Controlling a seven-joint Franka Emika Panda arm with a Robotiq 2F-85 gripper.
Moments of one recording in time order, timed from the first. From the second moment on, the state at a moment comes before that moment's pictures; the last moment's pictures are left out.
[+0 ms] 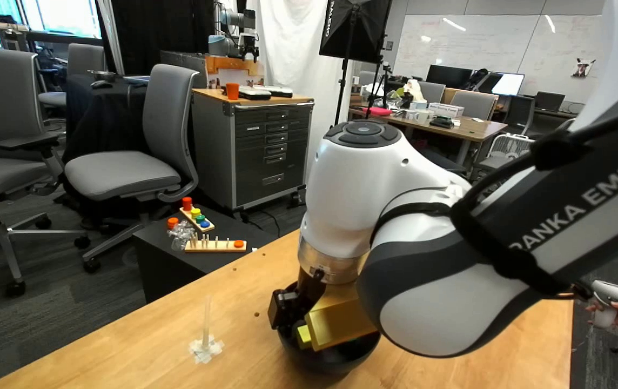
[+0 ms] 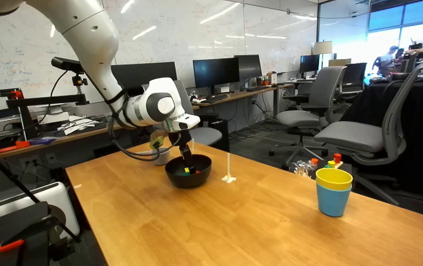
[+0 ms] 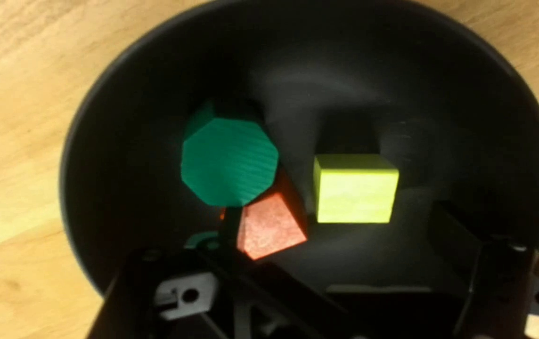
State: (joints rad) arm 0.42 0.77 -0.13 -1.87 -0.18 2.75 0.85
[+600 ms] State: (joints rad) arm 0.43 0.77 -0.14 -1.87 -0.18 2.75 0.85
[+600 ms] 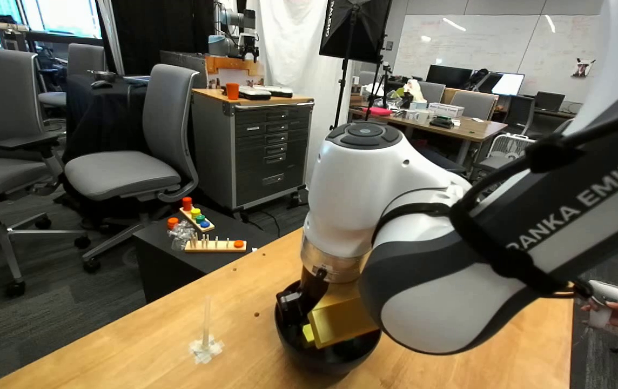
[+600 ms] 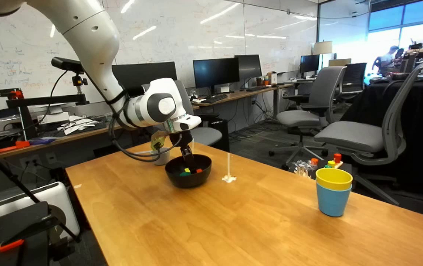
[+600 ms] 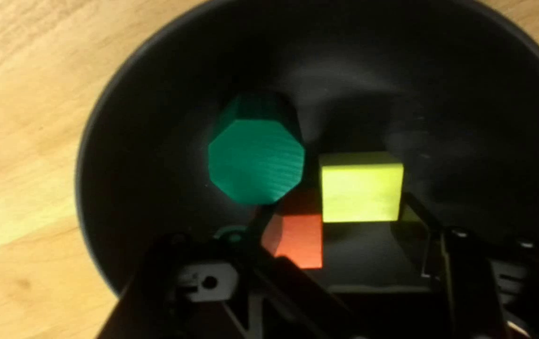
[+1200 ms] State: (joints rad) arm 0.45 0.77 -0.14 -1.87 -0.18 2.74 0.85
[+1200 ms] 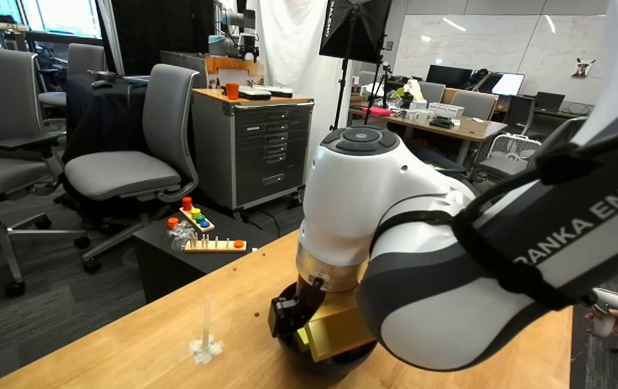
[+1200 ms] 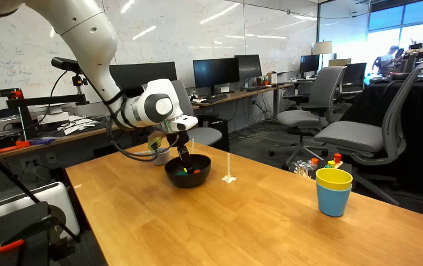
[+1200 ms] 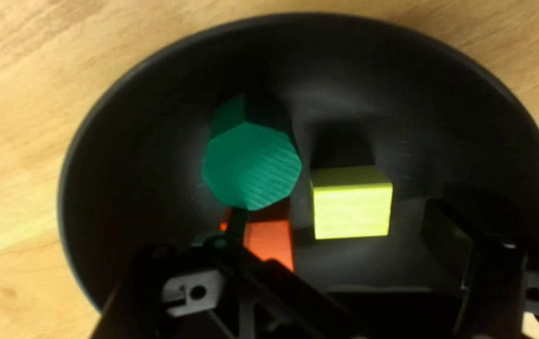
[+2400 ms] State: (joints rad) arm 0.45 0.77 -0.14 -1.87 -0.18 2.74 0.85
